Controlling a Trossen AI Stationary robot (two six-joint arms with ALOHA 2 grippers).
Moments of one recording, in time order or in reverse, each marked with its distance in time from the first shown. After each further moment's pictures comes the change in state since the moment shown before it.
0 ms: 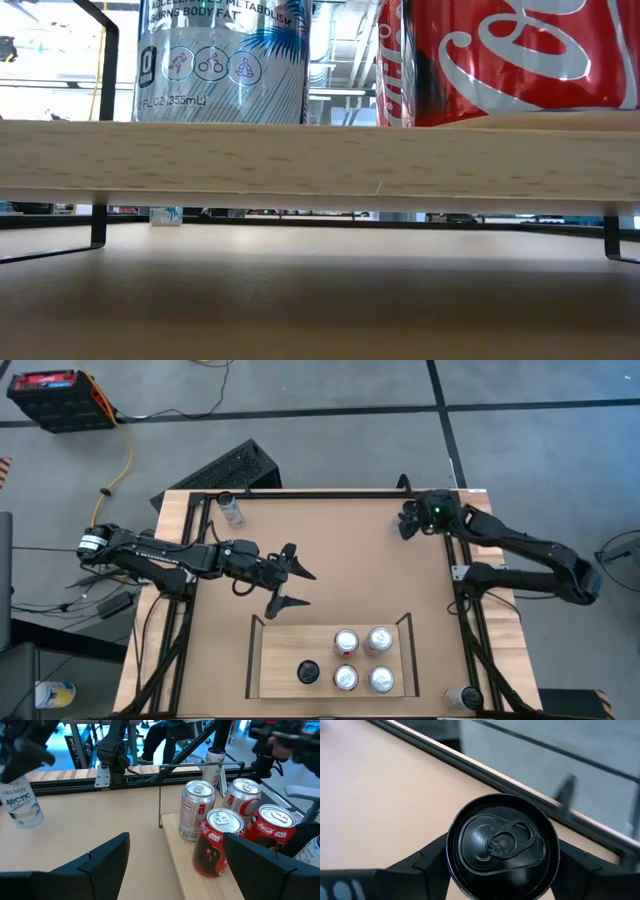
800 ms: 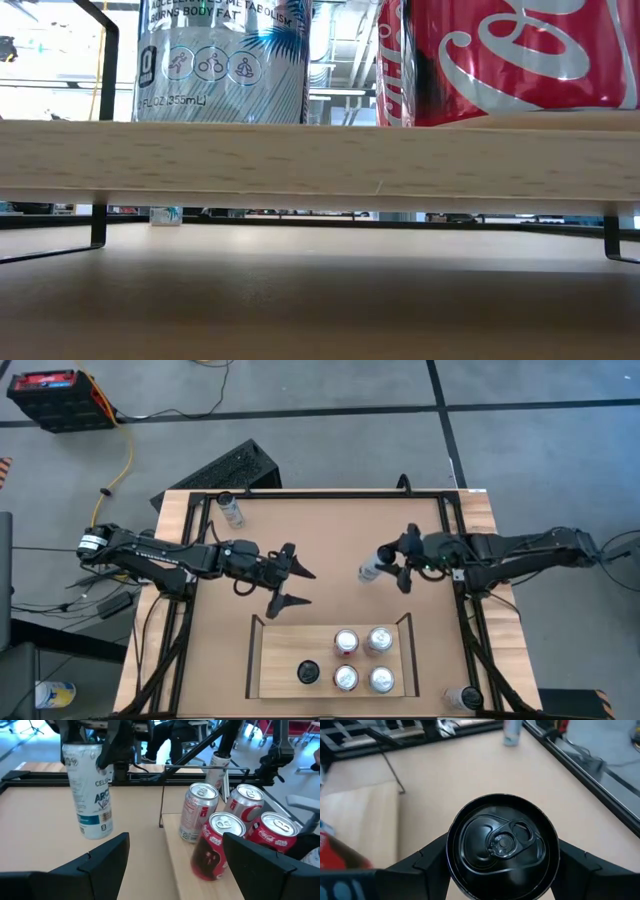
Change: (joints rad) left arm -0.004 0.000 0.000 0.000 -0.021 -0.071; right arm 0.681 -0.007 0.081 0.073 0.017 0.012
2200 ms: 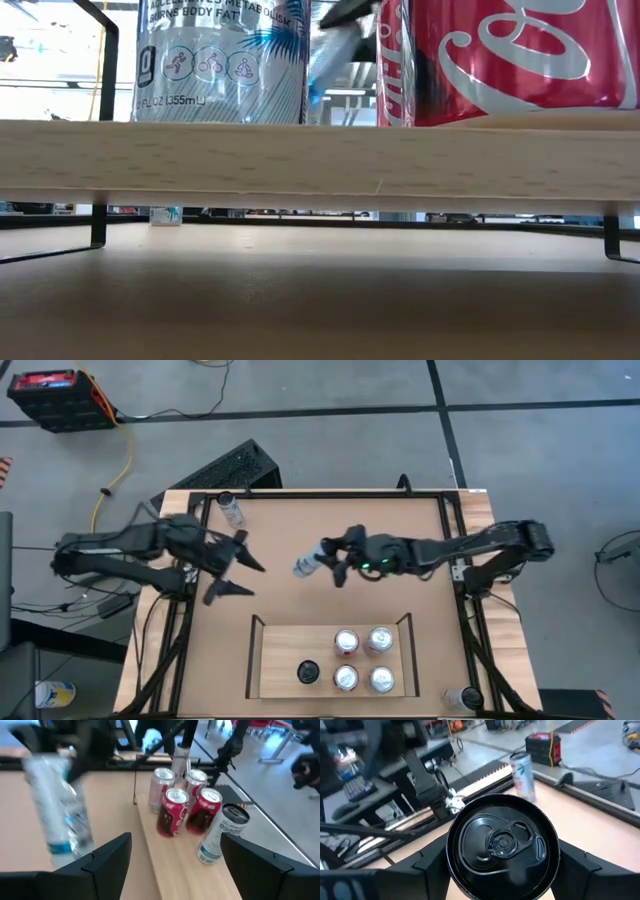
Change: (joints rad) left arm 0.101 -0.420 0.071 -0.566 0.234 -0.013; right arm 0.025 0.571 0.294 0.510 0.101 0.221
